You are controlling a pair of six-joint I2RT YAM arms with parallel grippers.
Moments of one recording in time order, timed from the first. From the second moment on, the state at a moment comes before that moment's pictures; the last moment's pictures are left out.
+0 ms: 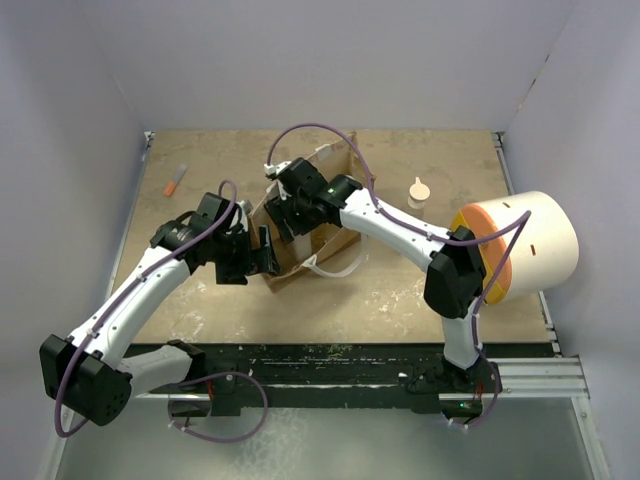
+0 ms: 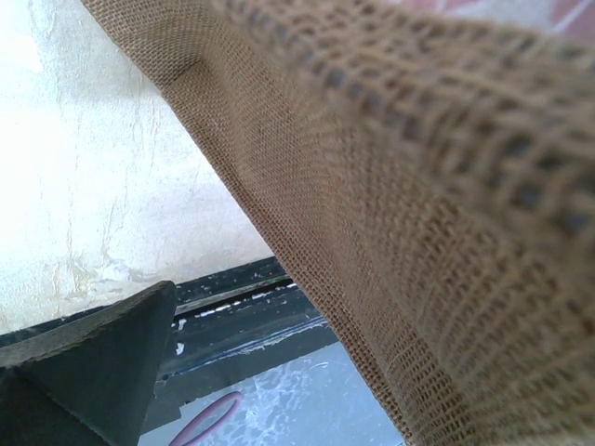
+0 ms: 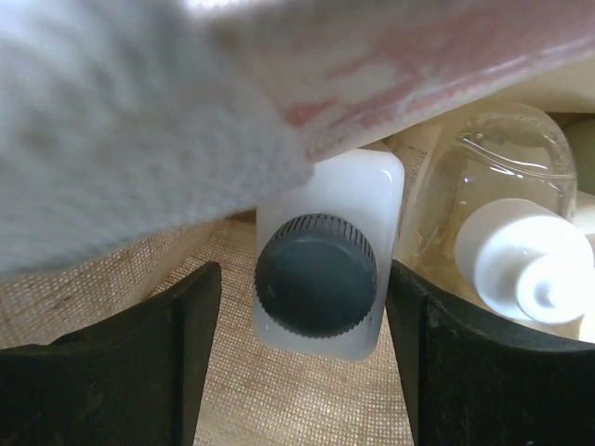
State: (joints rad) left arm -0.43 1.14 1.02 -0.95 0.28 -0.60; right arm 0.86 1.96 1.82 -0.78 0.06 0.21
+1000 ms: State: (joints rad) left arm -0.43 1.16 1.05 -0.96 0.24 -0.59; right arm 0.86 2.00 1.80 -0.70 0.13 0.28
